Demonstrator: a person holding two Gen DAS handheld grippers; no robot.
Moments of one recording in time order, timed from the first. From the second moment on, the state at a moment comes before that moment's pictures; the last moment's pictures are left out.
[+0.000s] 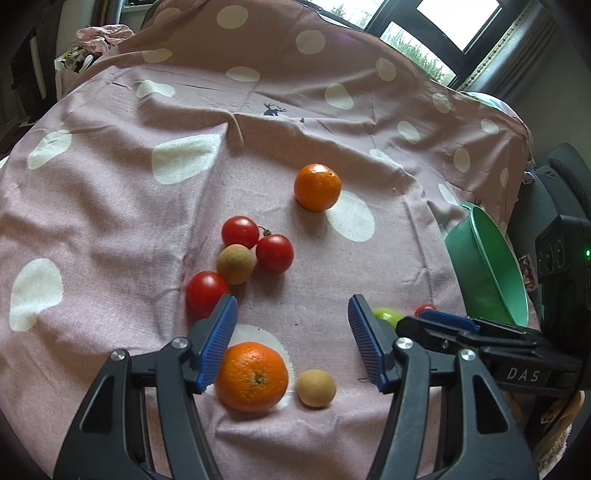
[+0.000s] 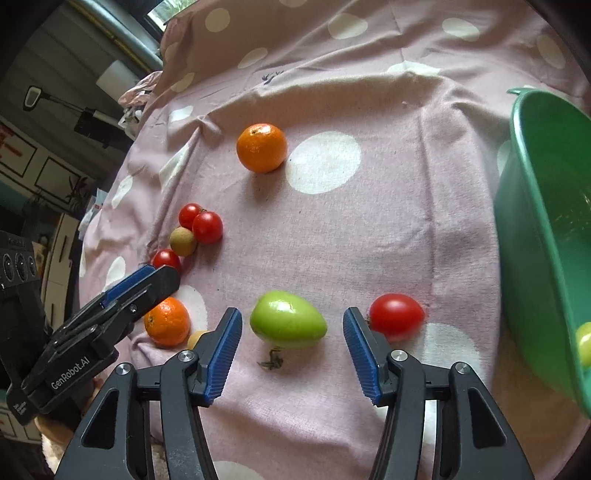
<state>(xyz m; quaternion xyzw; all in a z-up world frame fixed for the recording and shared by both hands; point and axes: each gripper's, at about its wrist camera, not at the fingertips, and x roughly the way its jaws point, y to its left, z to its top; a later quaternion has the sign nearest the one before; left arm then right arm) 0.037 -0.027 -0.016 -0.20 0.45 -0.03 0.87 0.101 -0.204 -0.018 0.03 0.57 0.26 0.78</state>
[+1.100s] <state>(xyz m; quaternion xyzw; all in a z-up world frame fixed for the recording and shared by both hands) 0.063 -0.101 -0.042 -0.17 0.50 -0.12 0.84 0.129 -0.203 -0.038 0.12 0.58 0.27 0.76</state>
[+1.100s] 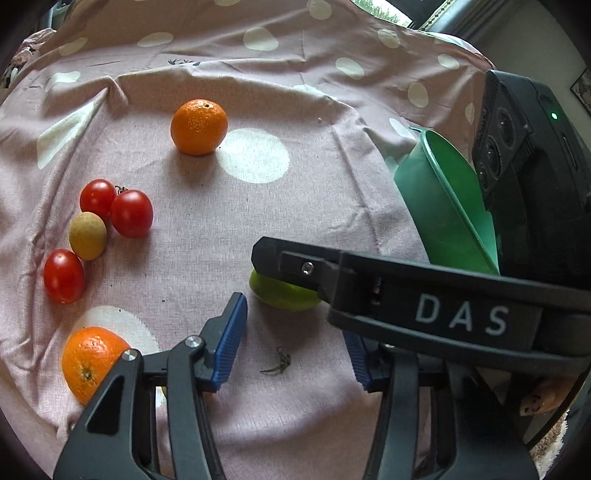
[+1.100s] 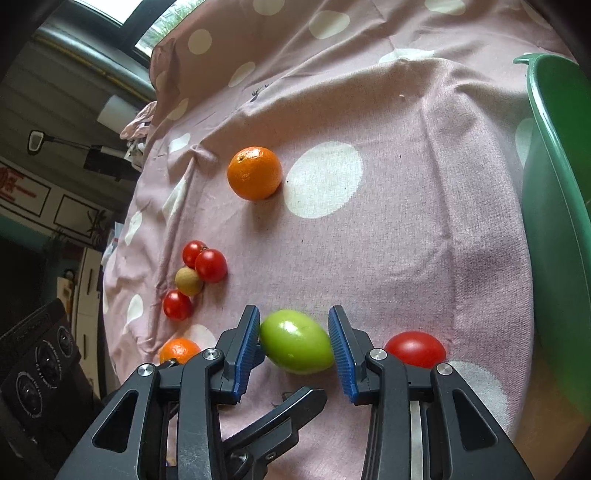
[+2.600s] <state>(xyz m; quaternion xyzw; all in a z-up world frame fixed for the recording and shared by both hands) 0.051 -0.108 -0.038 -0.20 0.49 -0.17 0.83 0.115 -0.218 -0.025 0.10 0.58 0.25 0.77</state>
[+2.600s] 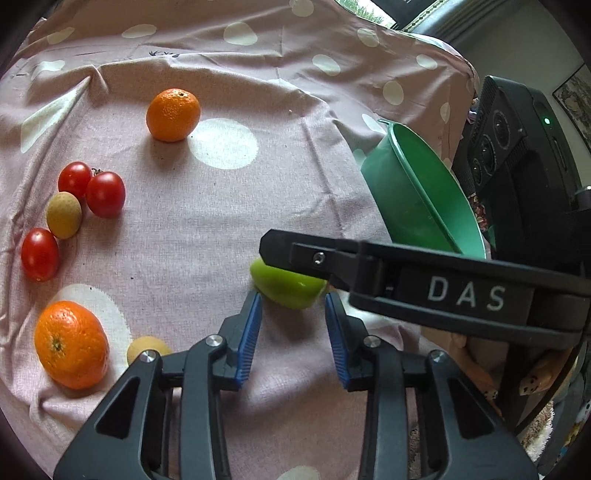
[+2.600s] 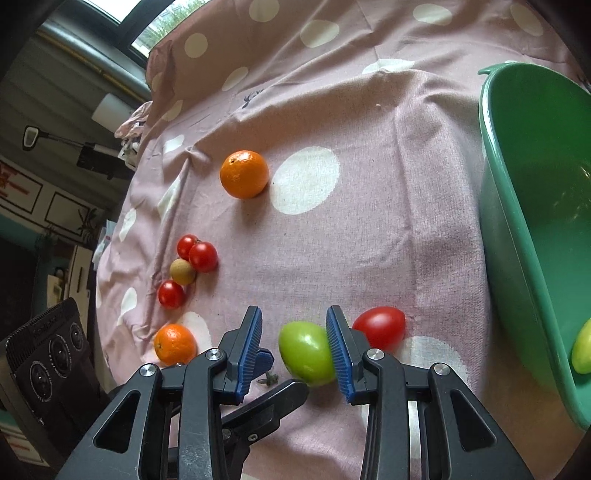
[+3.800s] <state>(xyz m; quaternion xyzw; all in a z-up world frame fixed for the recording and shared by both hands) 0.058 -0.188 0.055 -0.09 0.38 -0.20 0.90 0.092 -0.283 0.060 0.11 0.44 0.24 0.86</state>
